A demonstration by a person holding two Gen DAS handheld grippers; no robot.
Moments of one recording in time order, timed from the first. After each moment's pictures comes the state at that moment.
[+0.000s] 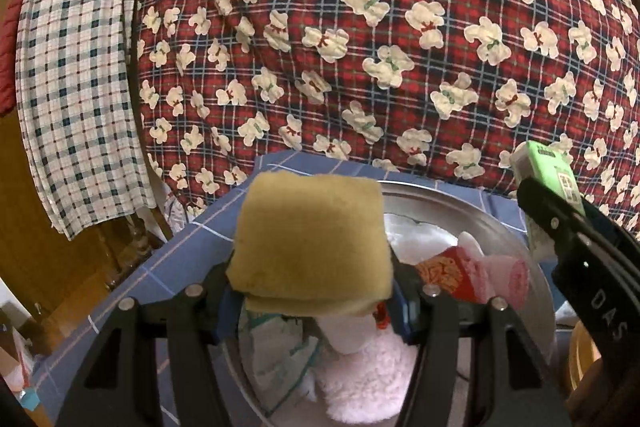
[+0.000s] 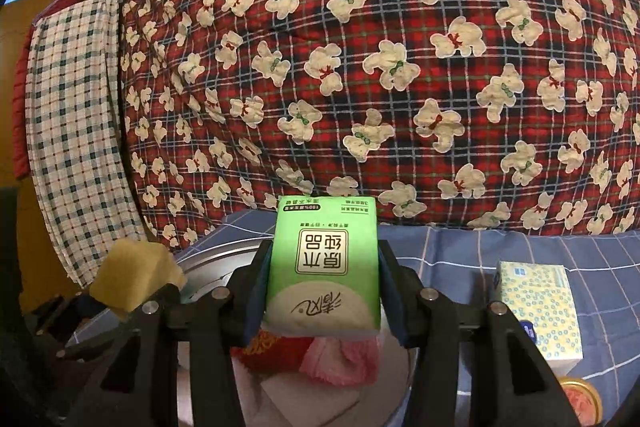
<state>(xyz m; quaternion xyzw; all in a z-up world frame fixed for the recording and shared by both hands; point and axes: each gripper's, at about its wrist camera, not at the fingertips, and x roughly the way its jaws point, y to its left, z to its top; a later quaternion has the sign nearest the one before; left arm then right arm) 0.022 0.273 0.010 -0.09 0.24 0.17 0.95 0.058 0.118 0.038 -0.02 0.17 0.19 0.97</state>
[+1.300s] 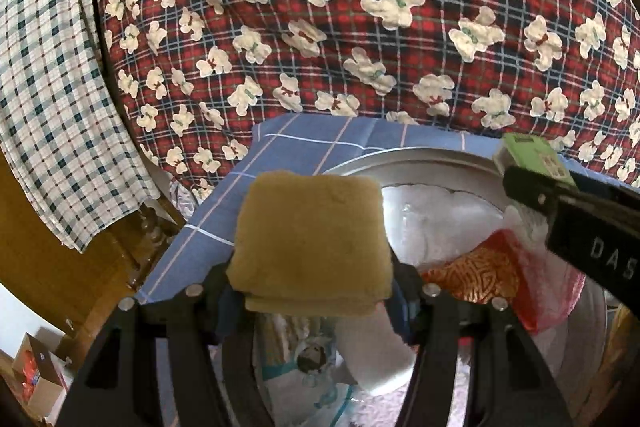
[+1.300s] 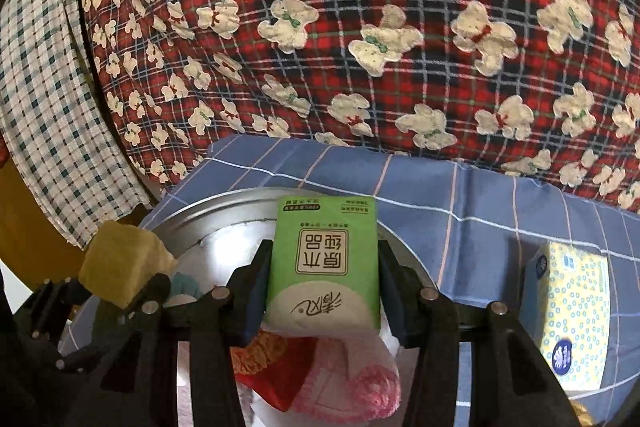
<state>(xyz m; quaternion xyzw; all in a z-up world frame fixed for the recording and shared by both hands) 0.082 0.290 -0.001 -0.04 0.35 0.17 0.92 0.149 0.151 0.023 -0.04 0.35 0.19 0.91</state>
